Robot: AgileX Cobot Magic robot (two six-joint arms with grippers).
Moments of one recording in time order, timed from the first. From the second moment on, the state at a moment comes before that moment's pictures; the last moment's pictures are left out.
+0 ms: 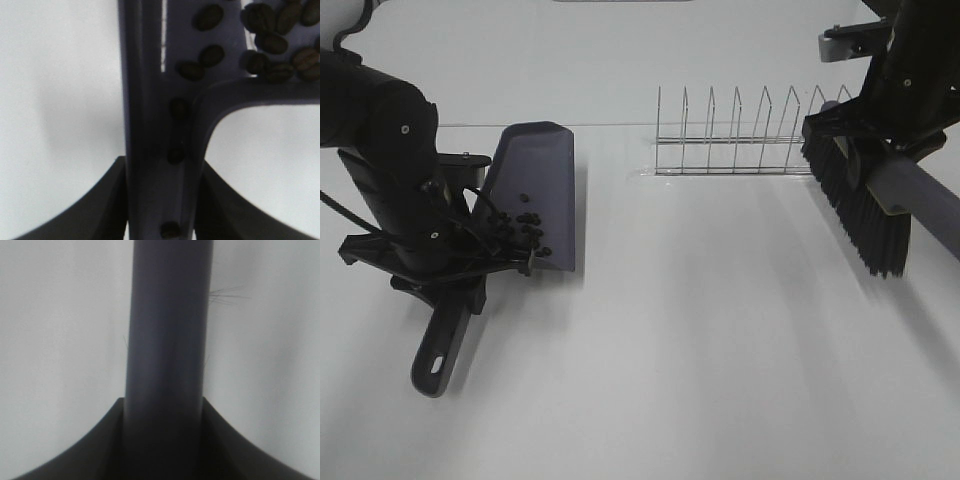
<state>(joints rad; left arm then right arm) -0.44 1.93 -1.09 0.07 0.67 -0.46 0.21 1.90 -1.44 -0.17 0.99 0.13</state>
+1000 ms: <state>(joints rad) -0.44 1.93 -1.09 0.07 0.67 -0.45 0.21 2.13 -1.66 -0.24 0.96 0.17</state>
